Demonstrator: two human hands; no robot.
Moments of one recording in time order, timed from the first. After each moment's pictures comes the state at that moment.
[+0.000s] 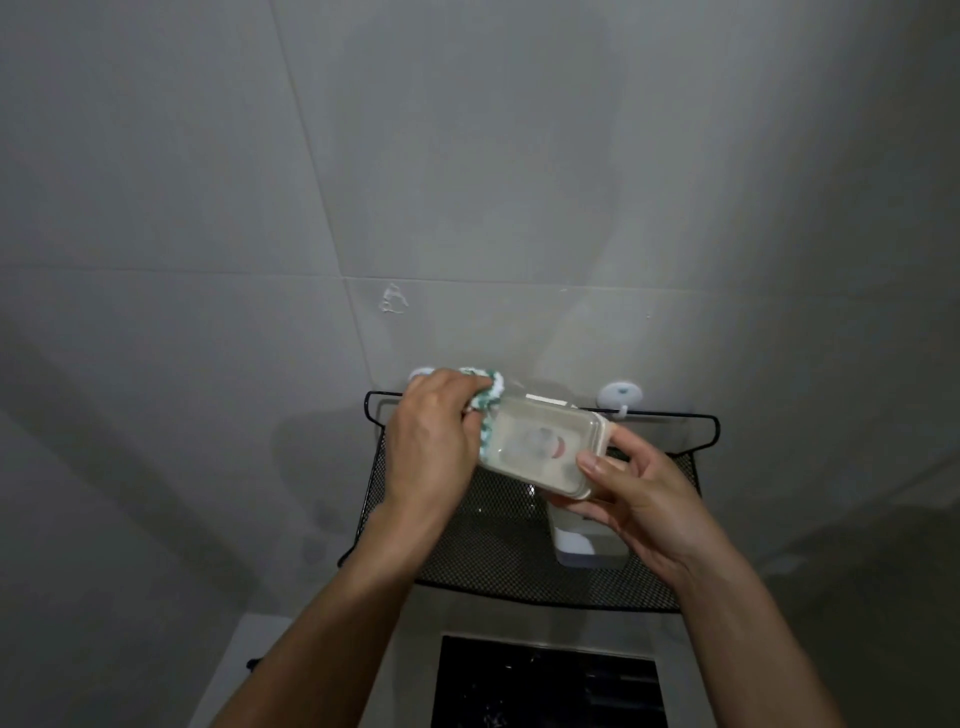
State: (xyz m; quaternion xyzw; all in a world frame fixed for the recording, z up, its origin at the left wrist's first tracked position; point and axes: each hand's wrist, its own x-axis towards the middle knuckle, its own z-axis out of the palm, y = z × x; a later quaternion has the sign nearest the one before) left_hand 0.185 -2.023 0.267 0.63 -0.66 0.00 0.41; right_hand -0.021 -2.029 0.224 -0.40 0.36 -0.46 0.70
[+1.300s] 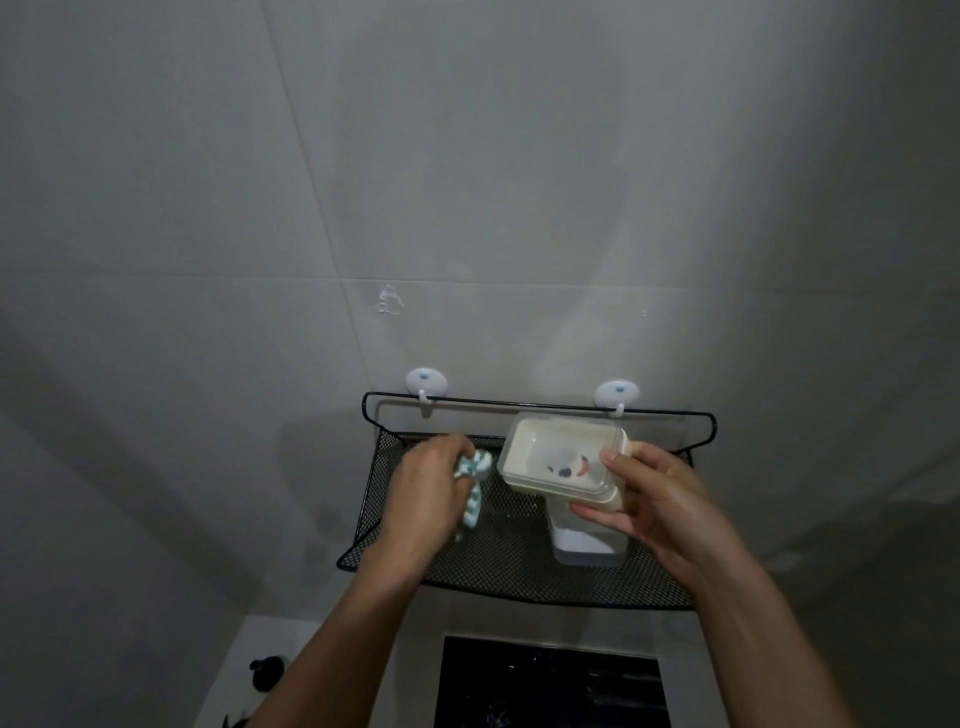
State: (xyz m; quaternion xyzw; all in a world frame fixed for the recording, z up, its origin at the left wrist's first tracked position) left_hand 0.198 -2.022 0.198 0.66 -0.67 -0.09 0.31; right_hand -0.038 -2.030 0.218 -0.33 0.45 -0.48 0.68
